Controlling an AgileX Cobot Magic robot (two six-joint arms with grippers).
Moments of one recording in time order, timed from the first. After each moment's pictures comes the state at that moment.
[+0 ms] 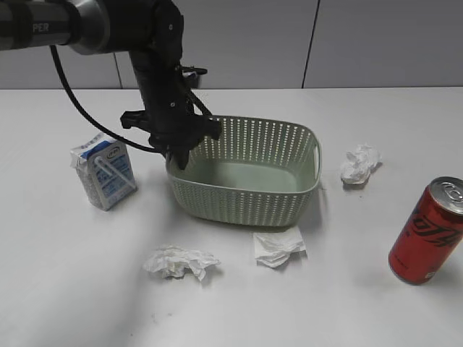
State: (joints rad) left arm -0.52 2.30 -1.90 -0.15 1.17 -0.18; right arm 0.15 -0.01 -0.50 -0.03 1.04 -0.04
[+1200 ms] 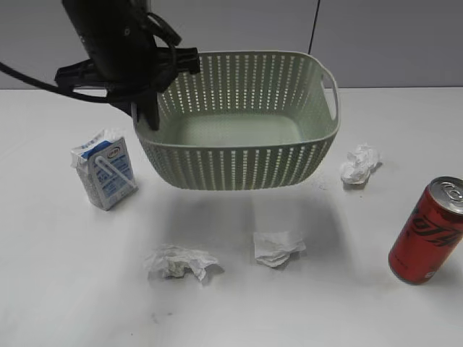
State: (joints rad) left arm -0.57 1.87 -1.65 -0.15 1.20 -0.53; right arm 0.15 -0.01 -0.50 -0.03 1.04 -0.04
